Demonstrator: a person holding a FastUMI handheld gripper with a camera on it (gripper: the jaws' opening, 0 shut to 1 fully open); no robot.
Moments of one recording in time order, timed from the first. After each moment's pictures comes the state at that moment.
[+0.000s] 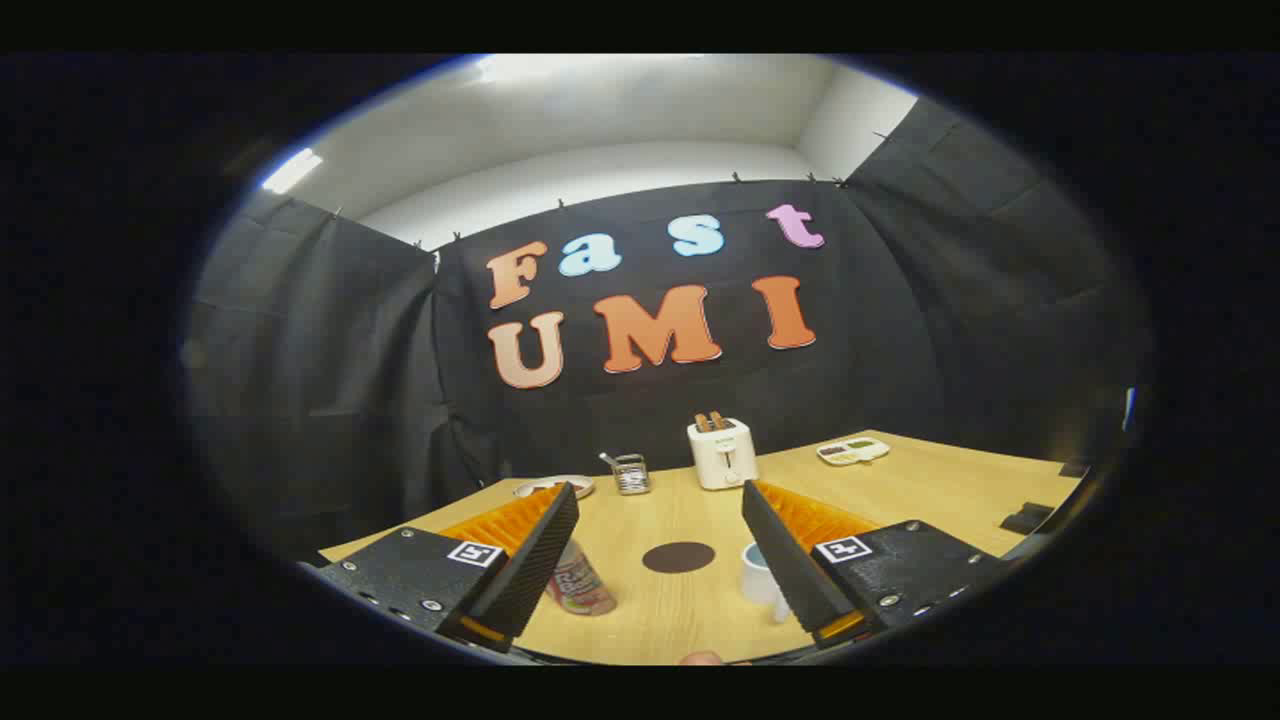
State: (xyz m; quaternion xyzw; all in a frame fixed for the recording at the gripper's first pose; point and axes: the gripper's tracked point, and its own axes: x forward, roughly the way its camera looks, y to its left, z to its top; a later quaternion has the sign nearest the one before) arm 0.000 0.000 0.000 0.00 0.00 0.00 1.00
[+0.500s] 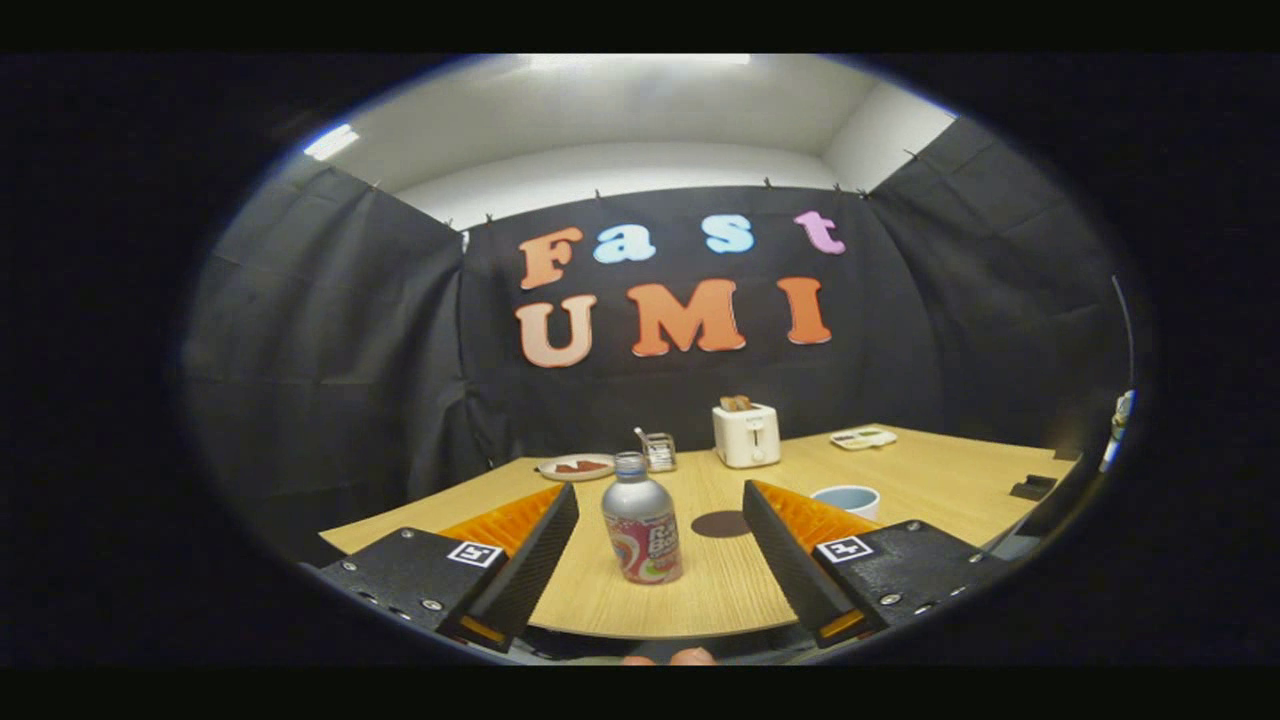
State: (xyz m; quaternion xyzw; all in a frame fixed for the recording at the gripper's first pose) arm -0.046 0.081 -0.028 -0.06 -0.03 0.01 1.00
